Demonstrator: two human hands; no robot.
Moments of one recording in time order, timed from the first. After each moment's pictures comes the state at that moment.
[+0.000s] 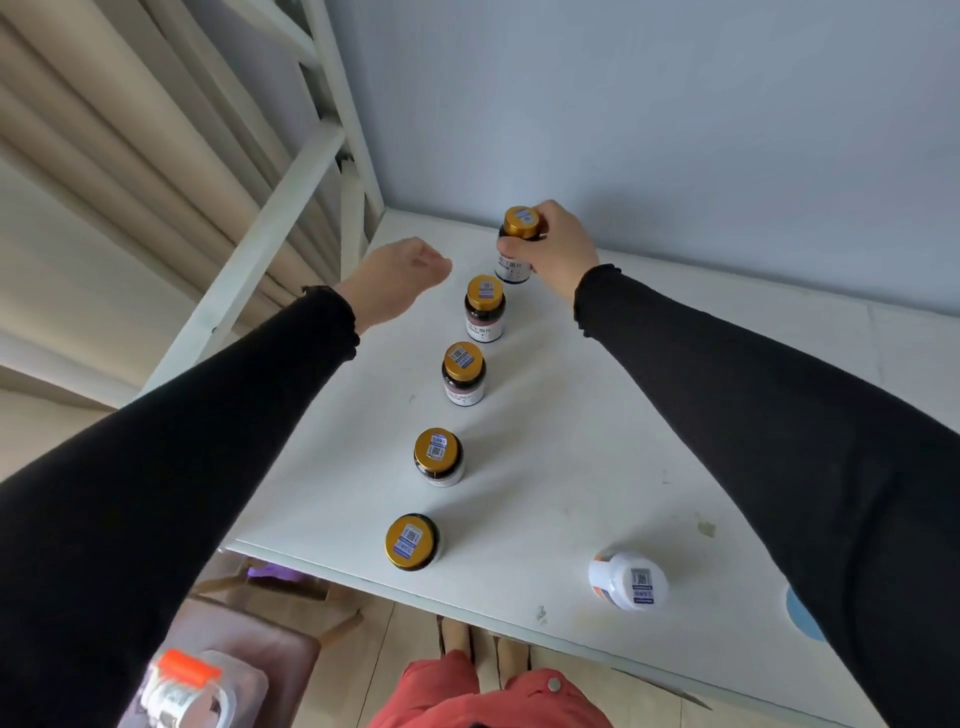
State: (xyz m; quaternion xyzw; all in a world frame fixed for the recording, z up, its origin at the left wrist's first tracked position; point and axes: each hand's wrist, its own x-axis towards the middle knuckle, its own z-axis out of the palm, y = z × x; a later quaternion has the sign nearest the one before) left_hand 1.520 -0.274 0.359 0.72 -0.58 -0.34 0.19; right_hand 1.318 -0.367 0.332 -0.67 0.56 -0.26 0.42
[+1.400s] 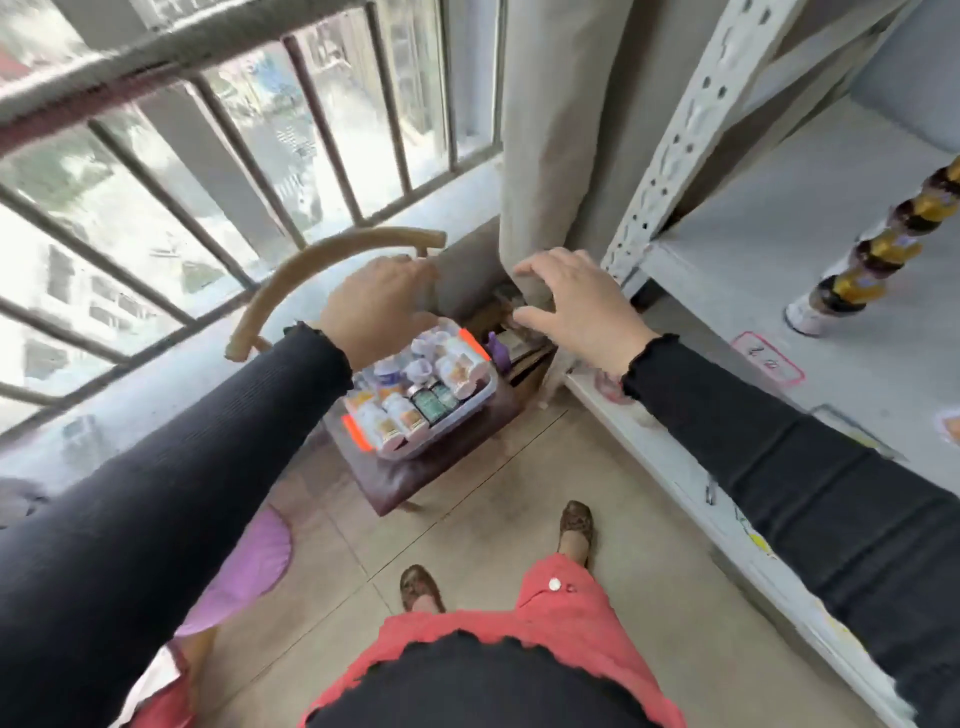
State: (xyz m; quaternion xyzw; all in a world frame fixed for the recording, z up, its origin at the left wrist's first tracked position) left_hand 1.711 0.358 0.341 0.87 -0.48 -0.13 0.08; right_hand 1.546 0.175 0.337 -0.96 0.19 -0.01 0.22
